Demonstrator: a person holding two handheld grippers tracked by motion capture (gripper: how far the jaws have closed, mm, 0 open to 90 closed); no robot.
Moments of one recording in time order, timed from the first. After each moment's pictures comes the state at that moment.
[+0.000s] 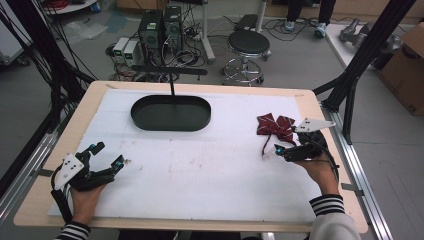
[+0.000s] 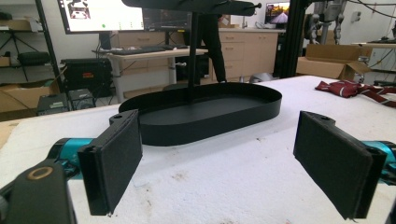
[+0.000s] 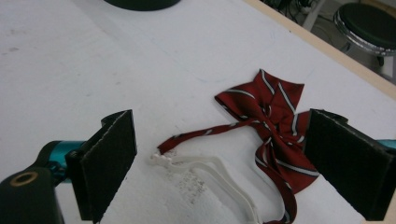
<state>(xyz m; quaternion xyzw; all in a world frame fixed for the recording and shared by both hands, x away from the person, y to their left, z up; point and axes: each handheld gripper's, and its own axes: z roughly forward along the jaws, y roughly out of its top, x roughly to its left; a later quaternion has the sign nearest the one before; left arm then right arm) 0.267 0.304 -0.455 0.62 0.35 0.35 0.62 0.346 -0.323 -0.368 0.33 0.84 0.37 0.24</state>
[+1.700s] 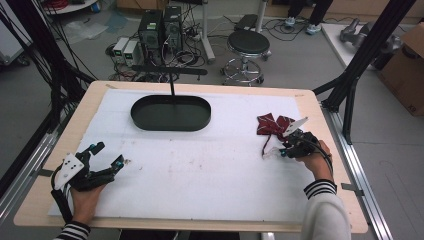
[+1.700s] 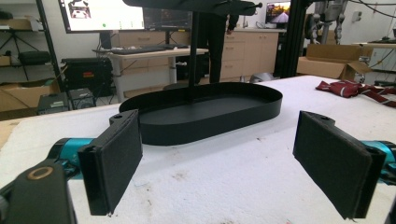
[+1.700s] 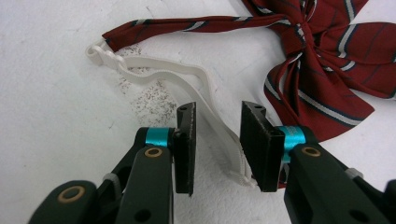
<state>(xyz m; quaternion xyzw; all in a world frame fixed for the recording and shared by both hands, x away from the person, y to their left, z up) 0.267 0.304 -0.455 0.61 0.35 0.35 0.61 0.391 -0.329 -0.411 0.29 0.93 0.19 0.15</state>
